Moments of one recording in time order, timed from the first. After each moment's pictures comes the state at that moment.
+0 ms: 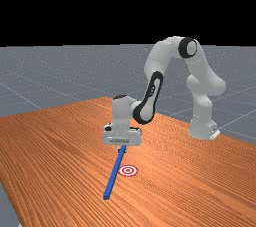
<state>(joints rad) -0.17 0.56 -0.02 -2.11 0.25 2.68 -0.29</state>
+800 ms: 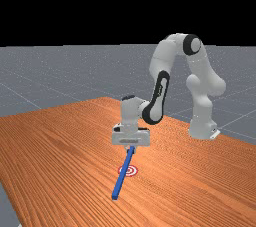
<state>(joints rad) -0.15 0.50 0.00 -2.25 0.28 2.75 -0.26</state>
